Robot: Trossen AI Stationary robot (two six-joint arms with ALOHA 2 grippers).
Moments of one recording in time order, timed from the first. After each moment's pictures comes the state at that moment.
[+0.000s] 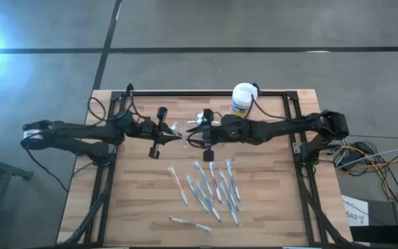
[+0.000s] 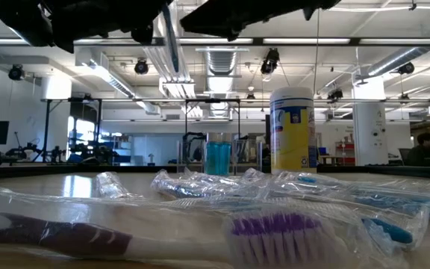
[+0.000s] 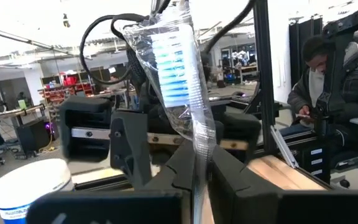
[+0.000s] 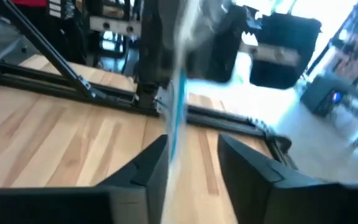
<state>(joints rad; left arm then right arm) 0.21 1.03 0.48 0.77 0.40 0.09 -0.02 1.64 1.16 0.25 0.06 -0.23</state>
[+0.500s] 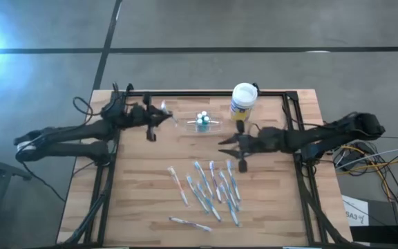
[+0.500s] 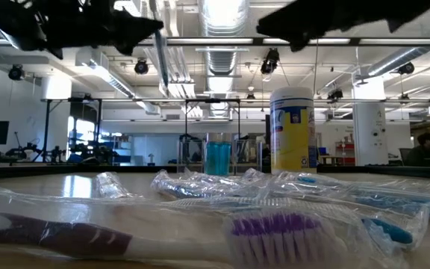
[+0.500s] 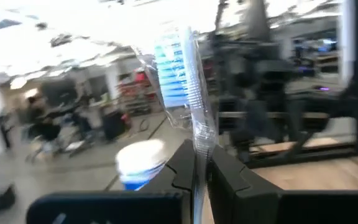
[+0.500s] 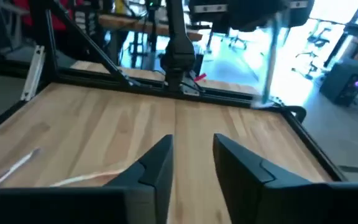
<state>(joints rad) 0.44 0.90 0.43 0.71 0.32 0.13 0.09 1.20 0.63 0.39 0.11 -0.10</state>
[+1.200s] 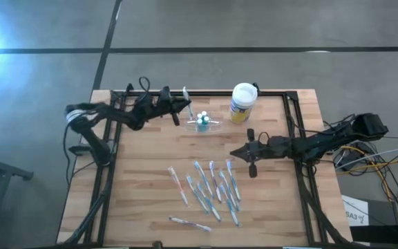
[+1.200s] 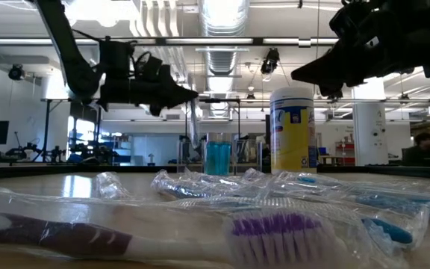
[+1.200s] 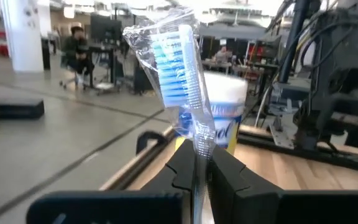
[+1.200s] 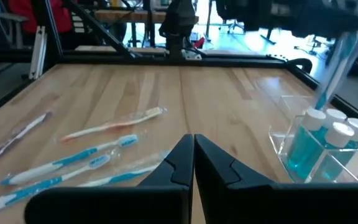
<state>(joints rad) 0.61 1.63 0.55 1.21 0.30 -0.12 0.11 1.15 0.28 0.67 0.14 0.03</state>
